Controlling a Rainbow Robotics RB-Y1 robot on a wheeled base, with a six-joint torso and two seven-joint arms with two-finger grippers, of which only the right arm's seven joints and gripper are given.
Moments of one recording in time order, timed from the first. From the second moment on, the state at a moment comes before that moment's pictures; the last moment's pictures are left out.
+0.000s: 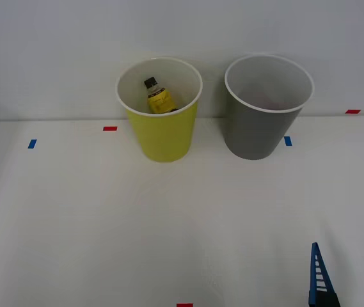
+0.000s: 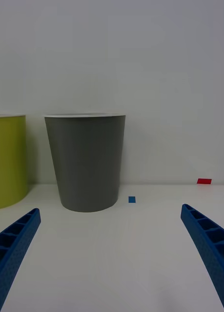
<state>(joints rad) 0.84 0.01 -0.09 -1.84 0.39 -0.93 1.07</state>
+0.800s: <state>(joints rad) 0.84 0.01 -0.09 -1.84 0.39 -0.93 1.07</state>
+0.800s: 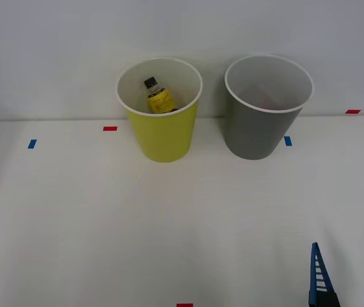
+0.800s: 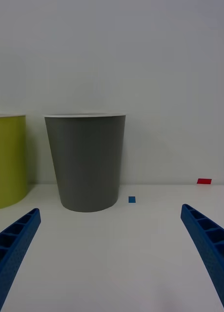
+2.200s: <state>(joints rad) 0.84 0.01 -0.09 -1.84 0.39 -0.92 1.07</state>
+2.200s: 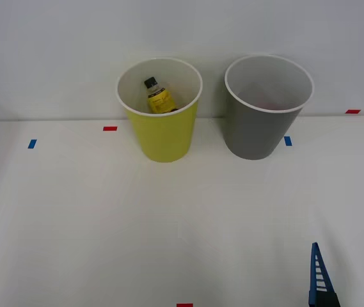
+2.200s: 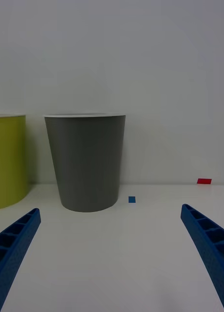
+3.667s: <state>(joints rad) 0.84 0.01 -0.09 -1.84 0.39 -0.92 1.07</state>
